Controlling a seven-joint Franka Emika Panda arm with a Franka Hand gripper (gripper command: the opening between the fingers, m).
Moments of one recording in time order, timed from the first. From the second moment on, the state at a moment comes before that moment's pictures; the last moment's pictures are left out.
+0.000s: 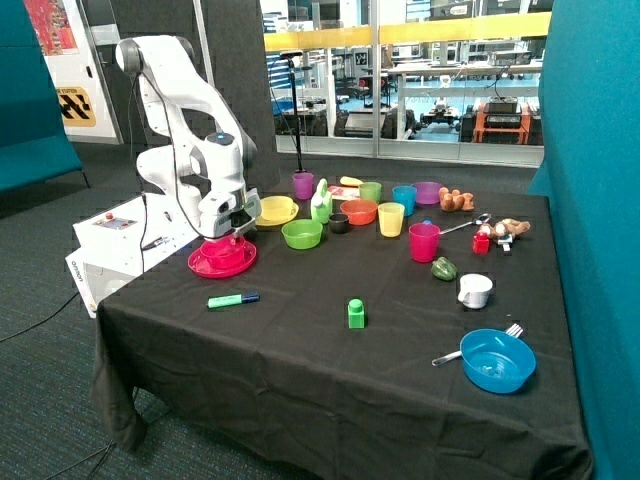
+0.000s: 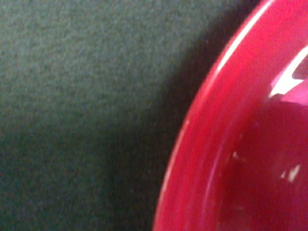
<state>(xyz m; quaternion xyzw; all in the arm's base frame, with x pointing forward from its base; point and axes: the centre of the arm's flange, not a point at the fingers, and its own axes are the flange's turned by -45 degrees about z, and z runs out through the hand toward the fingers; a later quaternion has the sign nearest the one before) 0.372 -0.190 0.299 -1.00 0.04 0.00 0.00</state>
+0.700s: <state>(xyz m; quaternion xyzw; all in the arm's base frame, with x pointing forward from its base) 0.358 -0.183 0.314 -1.00 0.02 0.00 0.00</state>
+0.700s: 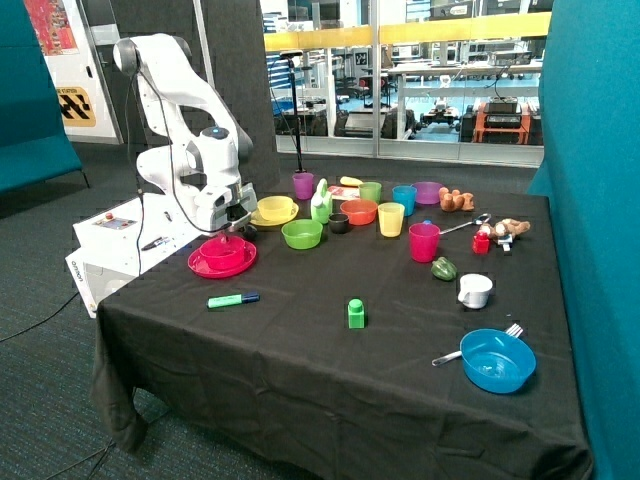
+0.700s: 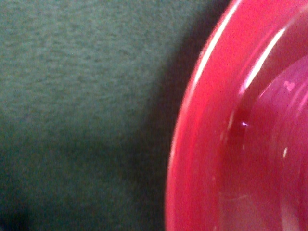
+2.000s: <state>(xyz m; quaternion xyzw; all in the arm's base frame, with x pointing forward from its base) 0.366 -0.118 0.377 -1.00 -0.07 0.00 0.00</state>
